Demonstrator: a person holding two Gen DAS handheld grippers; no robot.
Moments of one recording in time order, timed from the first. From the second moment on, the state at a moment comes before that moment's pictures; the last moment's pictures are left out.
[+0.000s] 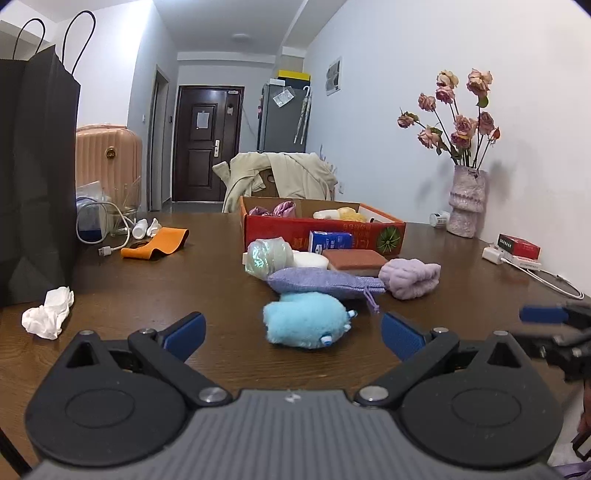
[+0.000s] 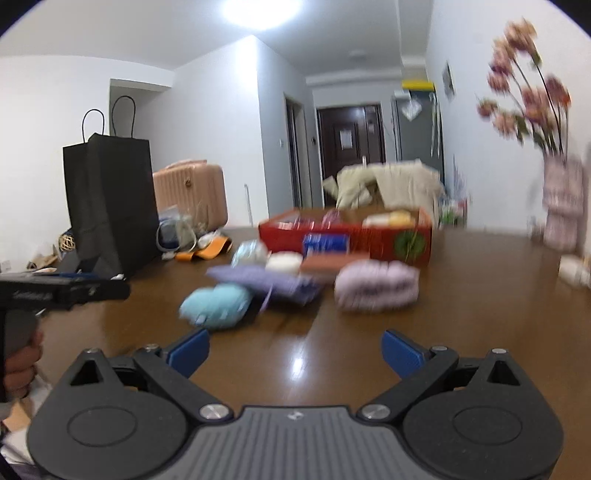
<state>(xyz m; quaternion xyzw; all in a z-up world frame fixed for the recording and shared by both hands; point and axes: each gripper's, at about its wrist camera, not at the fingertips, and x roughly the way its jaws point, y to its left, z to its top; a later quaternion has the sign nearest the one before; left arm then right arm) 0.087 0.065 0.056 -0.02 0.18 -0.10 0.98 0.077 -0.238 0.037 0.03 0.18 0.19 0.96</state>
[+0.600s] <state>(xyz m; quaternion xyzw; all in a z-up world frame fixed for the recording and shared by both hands) 0.158 0.068 0.053 -0.09 0.21 -0.10 0.97 0.141 -0.221 0.039 0.07 0.21 0.21 0.95</state>
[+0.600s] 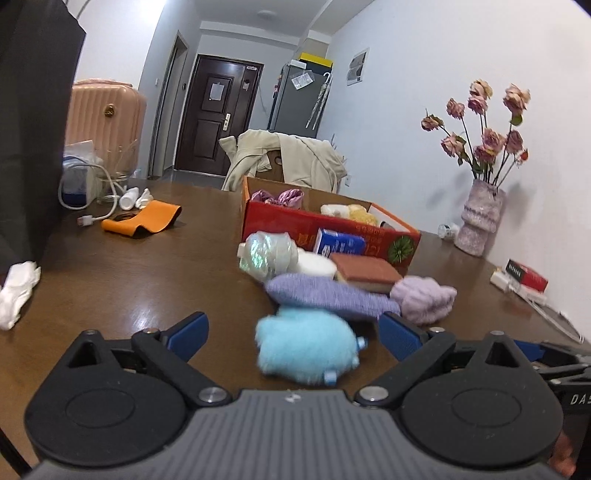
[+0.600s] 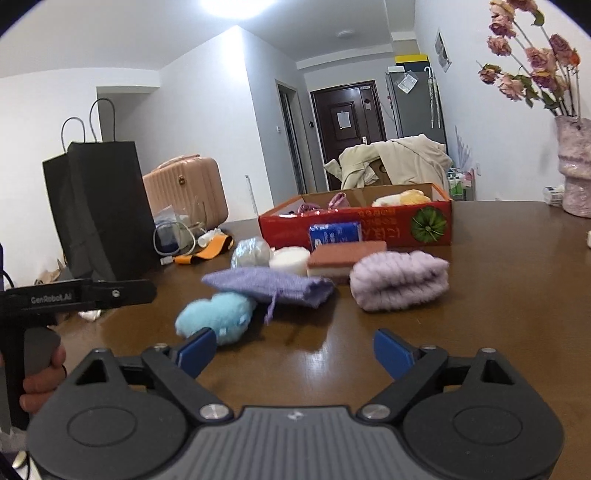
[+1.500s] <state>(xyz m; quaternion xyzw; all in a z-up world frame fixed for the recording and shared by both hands) 0.281 0.069 0.023 -0.15 0.29 -0.19 0.93 0.290 -0.183 0.009 0.16 0.31 0.23 0.91</state>
